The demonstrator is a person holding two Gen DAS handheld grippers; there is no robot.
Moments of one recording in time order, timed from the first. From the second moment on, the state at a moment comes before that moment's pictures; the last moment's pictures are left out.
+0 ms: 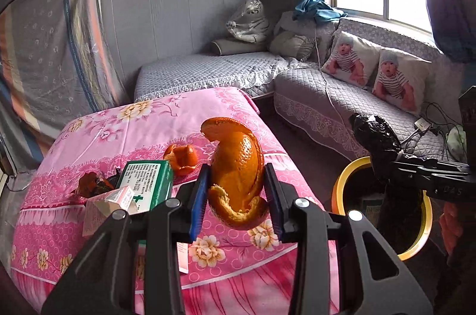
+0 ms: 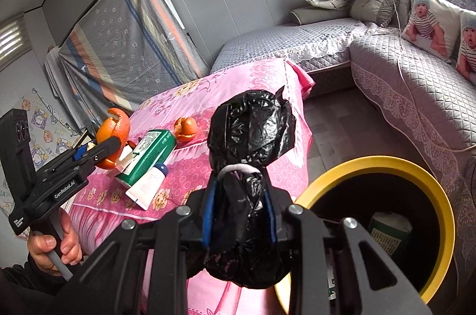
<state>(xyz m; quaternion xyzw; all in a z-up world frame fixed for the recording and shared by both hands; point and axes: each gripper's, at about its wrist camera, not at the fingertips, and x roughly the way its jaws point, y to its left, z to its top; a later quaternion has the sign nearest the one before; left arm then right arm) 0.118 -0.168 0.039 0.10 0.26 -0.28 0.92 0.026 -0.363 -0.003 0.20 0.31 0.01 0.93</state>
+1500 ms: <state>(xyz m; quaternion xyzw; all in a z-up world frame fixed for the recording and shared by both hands) 0.077 -0.332 -0.012 0.20 0.29 -0.43 0.83 -0.023 -0.466 -0.074 0.22 0.34 -0.19 0.89</state>
